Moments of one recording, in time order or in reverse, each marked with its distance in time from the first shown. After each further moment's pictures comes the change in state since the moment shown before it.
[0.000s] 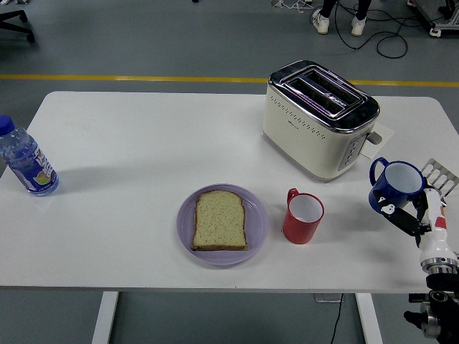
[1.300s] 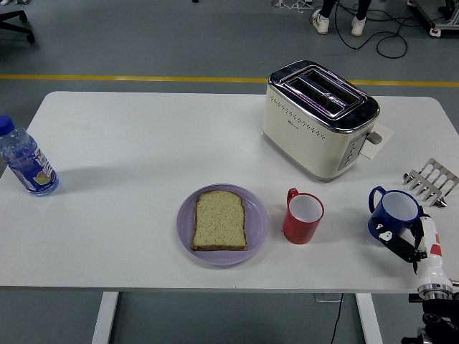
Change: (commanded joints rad) left arm 0.010 -0.003 0.017 0.000 -0.001 0.000 0.000; right arm -0.028 0.029 -0.056 -0.144 0.060 0.007 0.098
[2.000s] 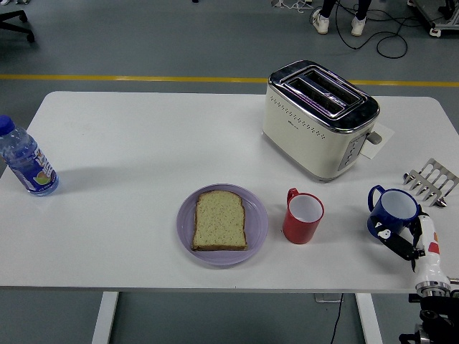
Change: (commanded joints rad) left arm -0.008 -0.001 -0.010 0.000 0.004 0.000 0.000; right arm 0.029 0.015 -0.002 -0.046 0.007 0.004 0.012
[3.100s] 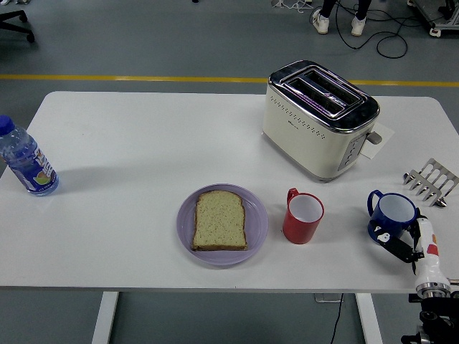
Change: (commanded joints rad) left arm -0.002 -0.001 -0.002 0.000 0.000 0.000 0.000; right arm 0.002 0.003 0.005 -0.023 -0.054 0.003 -0.042
